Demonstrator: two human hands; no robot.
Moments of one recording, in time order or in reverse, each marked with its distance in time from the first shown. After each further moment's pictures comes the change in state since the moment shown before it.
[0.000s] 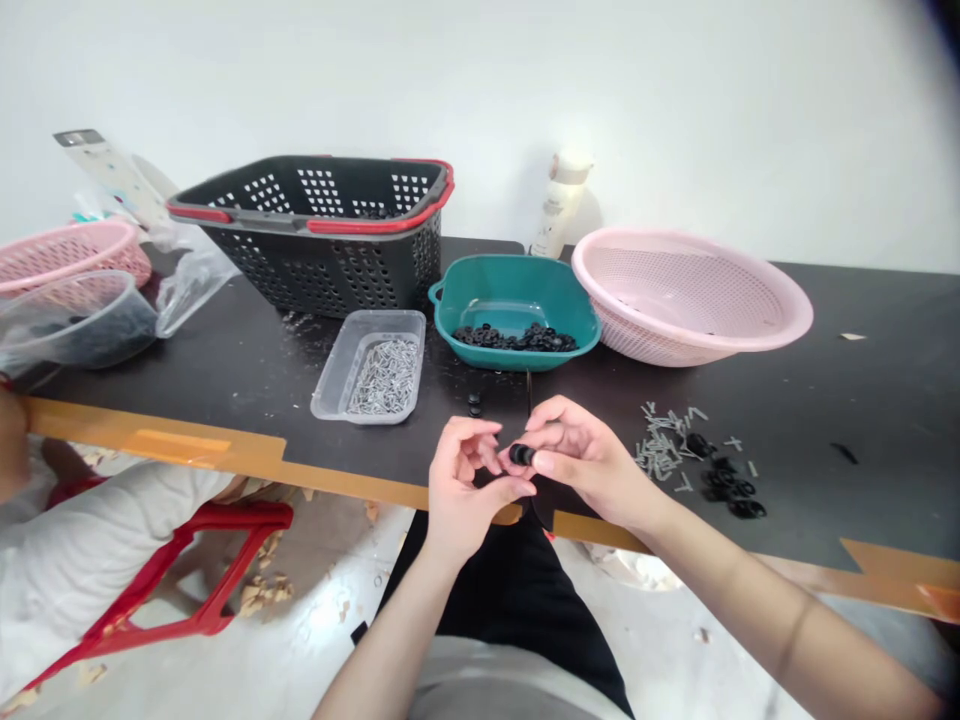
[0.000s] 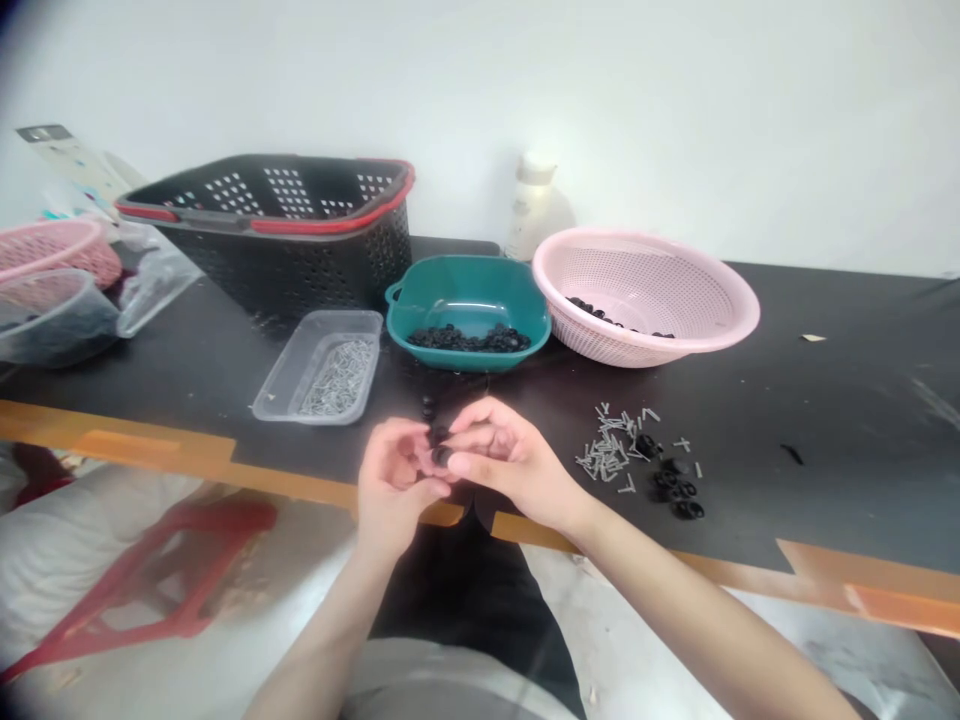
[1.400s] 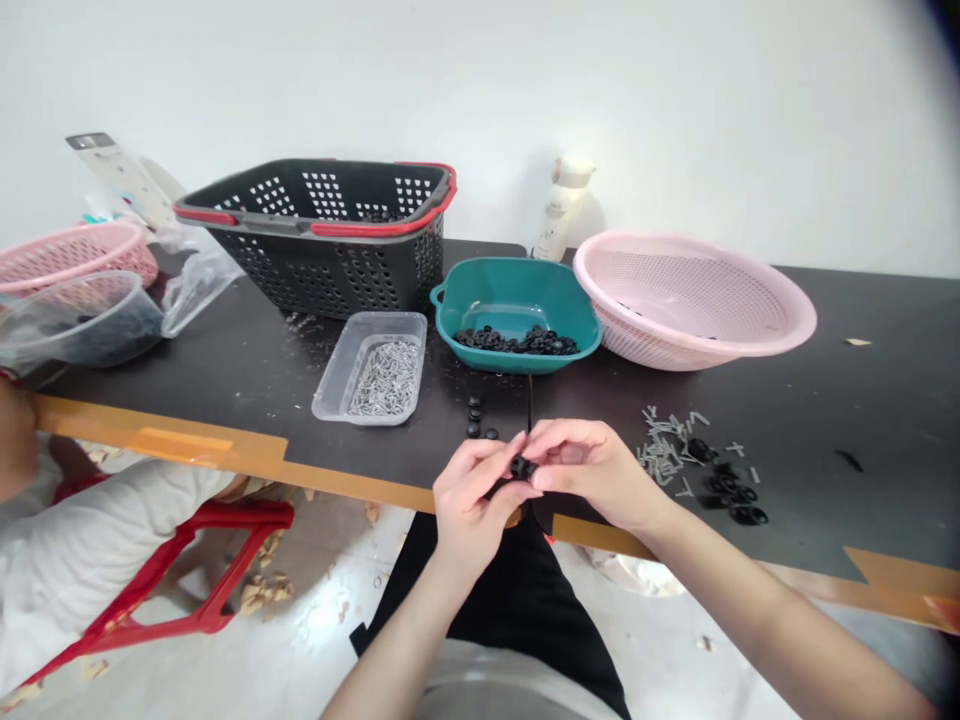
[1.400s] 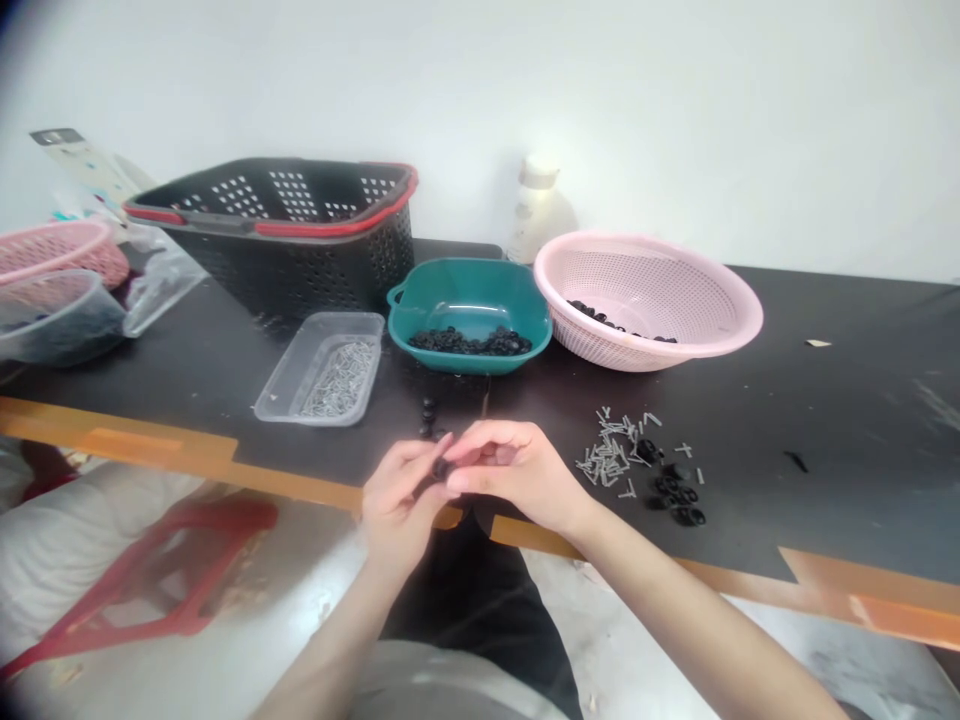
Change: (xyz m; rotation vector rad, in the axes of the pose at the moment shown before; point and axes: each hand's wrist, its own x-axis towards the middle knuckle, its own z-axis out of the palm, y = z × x) left_hand -0.010 0.006 0.003 0.529 -0.026 0.388; right_hand 0.000 -0.003 -0.003 -0.097 0.052 -0.005
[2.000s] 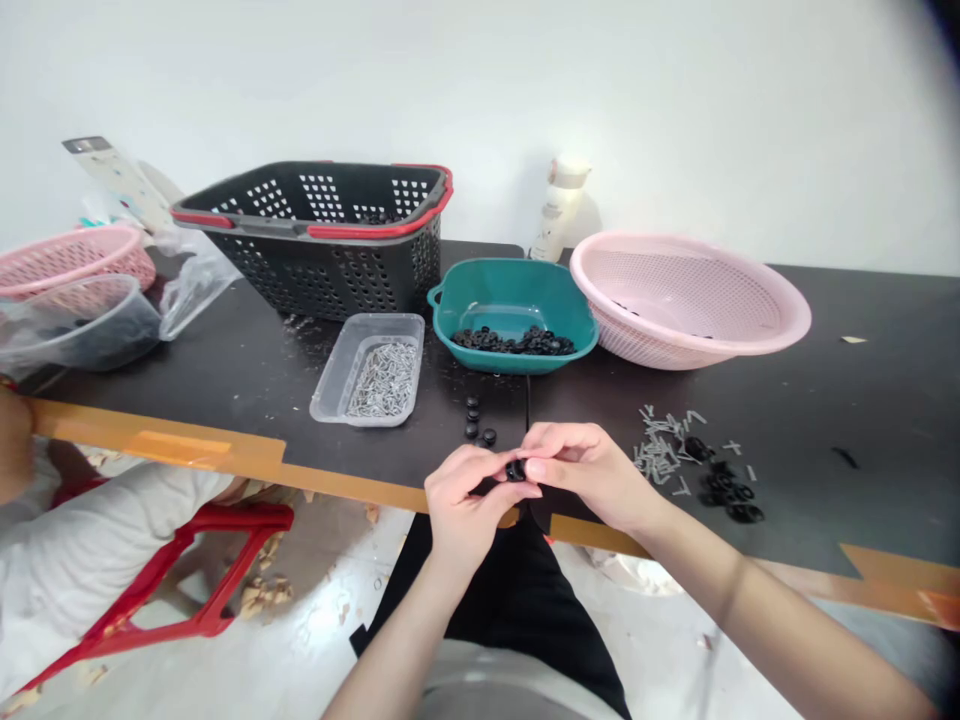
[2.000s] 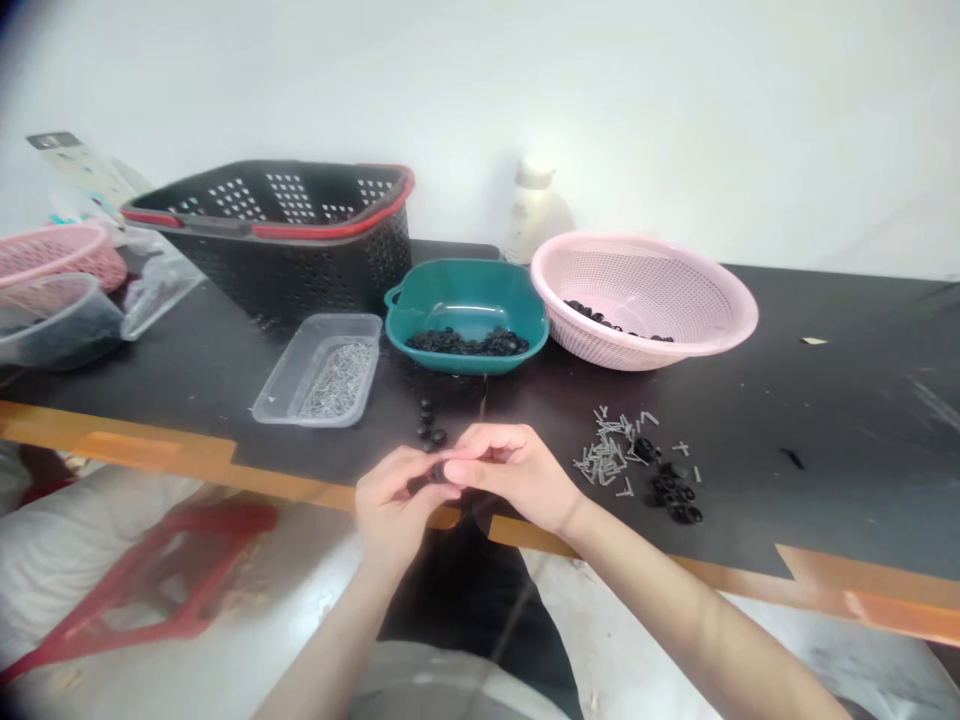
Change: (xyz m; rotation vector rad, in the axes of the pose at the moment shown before) left_hand 0.001 -0.002 0.002 -0.023 0.045 -0.067; right_hand -0.001 0.001 0.000 0.009 -0.010 0.055
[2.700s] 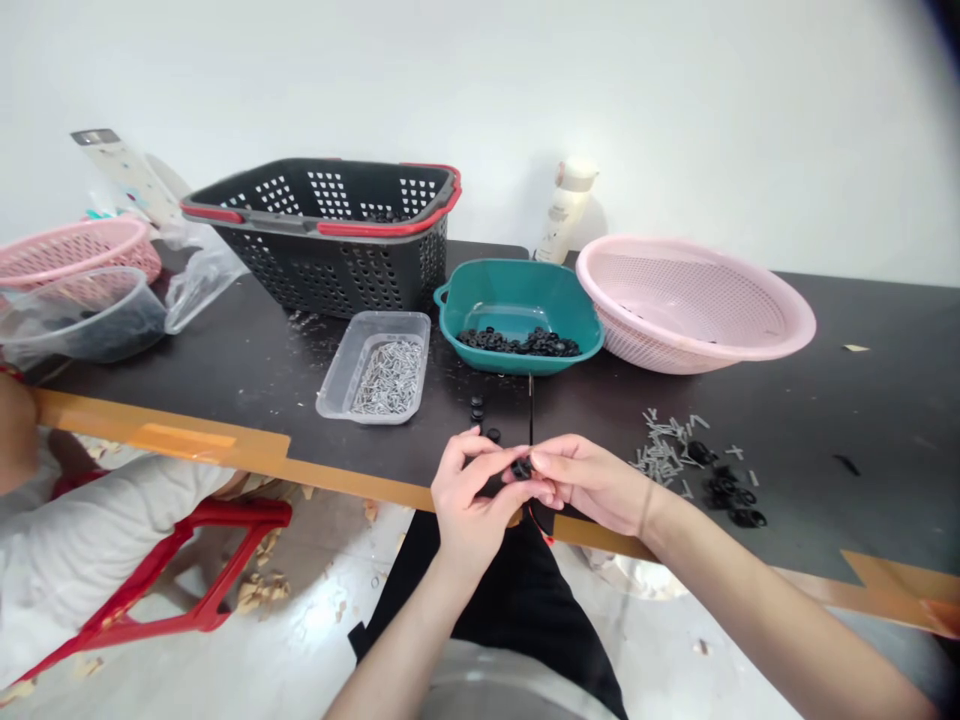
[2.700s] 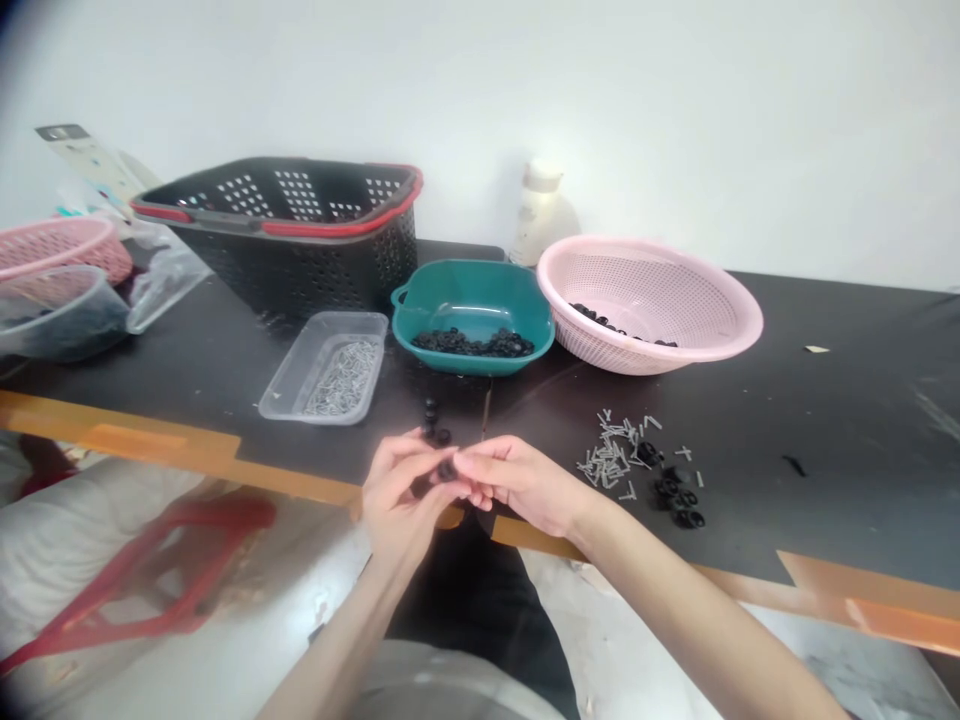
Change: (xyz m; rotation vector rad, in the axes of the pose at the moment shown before) left_hand -0.002 -0.004 0.004 0.128 0.111 0.164; right_hand -0.001 0.000 -0.005 0.129 -0.123 0.399
